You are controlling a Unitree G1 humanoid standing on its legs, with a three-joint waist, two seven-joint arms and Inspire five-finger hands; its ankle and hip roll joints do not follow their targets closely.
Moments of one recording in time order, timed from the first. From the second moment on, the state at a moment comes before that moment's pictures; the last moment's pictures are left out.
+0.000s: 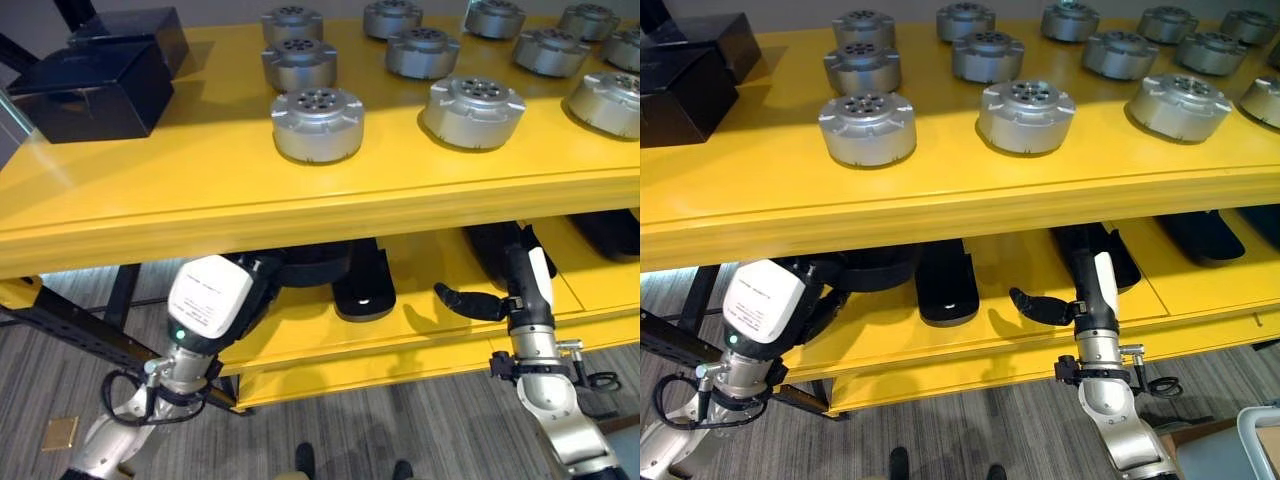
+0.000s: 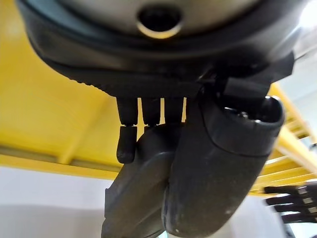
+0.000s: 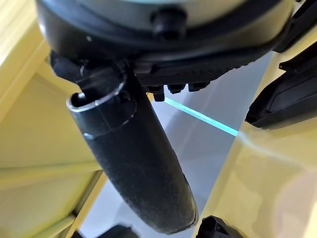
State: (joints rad) left arm 0.16 0.80 -0.11 -0.11 0.96 -0.24 0.89; right arm 0.07 -0.56 0.10 -0.08 0.00 -0.25 -0.36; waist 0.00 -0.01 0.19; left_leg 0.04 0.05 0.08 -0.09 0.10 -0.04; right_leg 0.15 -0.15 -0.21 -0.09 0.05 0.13
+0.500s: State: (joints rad) left arm 0.26 0.69 -0.03 0.26 0.96 -0.18 1.00; right arm 0.09 -0.56 0.09 -0.07 0.00 -0.26 -0.36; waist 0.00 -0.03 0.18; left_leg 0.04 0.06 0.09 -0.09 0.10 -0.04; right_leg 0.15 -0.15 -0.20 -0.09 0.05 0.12
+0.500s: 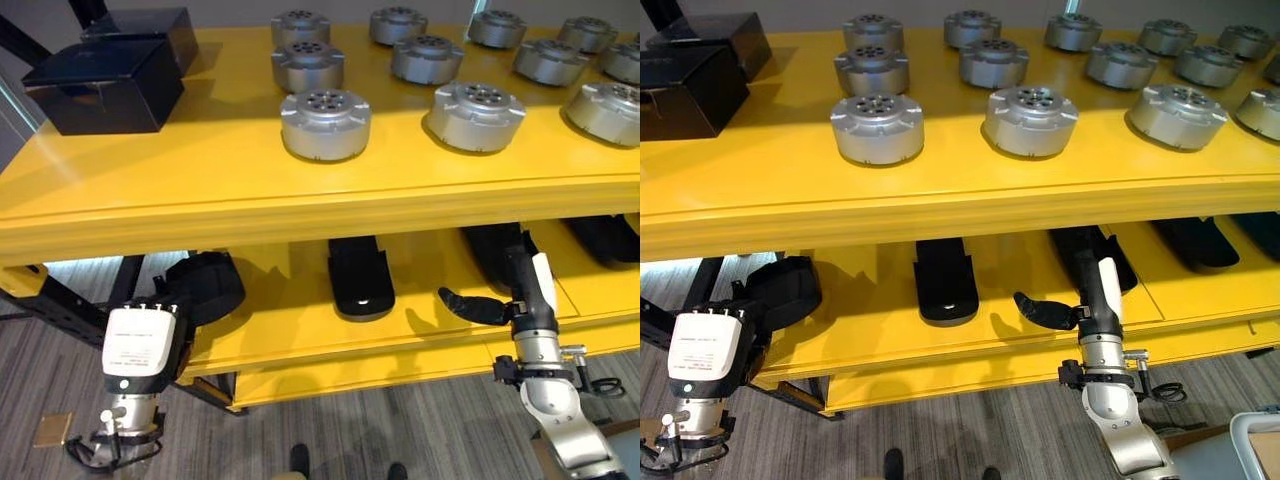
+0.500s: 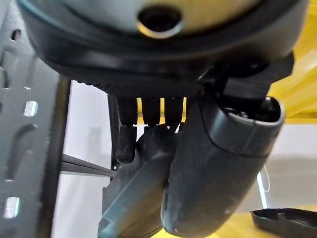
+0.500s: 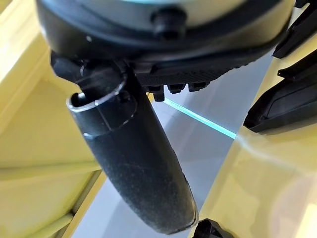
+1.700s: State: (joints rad) left arm -0.01 0.58 -0.43 0.77 1.08 -0.20 0.96; right arm 0.07 -0.56 0.15 0.01 -0.01 -0.30 -0.33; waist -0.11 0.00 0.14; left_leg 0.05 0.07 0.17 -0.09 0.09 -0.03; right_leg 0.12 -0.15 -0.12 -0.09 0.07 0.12
